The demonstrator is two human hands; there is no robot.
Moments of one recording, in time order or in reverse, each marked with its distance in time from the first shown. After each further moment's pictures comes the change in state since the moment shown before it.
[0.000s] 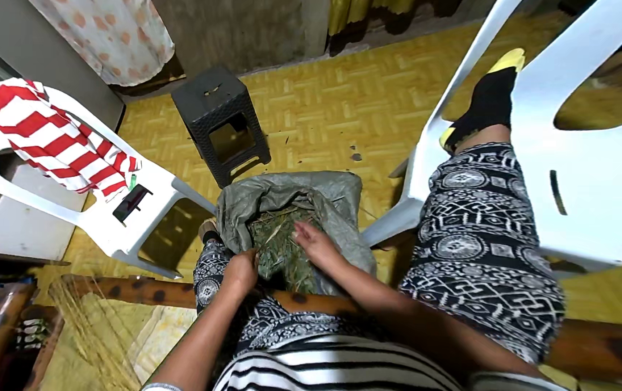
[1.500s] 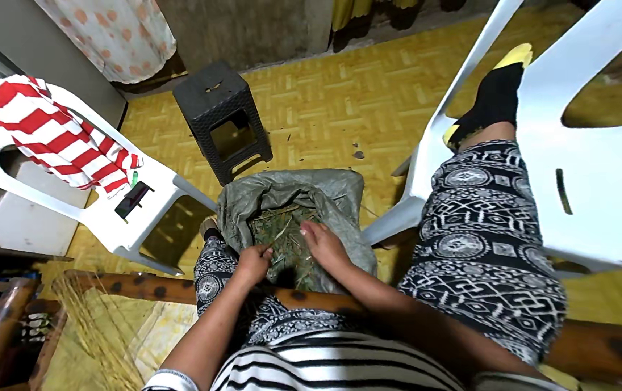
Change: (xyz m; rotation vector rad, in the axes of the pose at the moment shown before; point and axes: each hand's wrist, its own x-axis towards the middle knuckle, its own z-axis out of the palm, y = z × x) left_hand 0.011 0.017 0.005 -0.305 -0.088 0.004; right_hand 0.000 0.018 -0.006 -0.335 0.099 -0.045
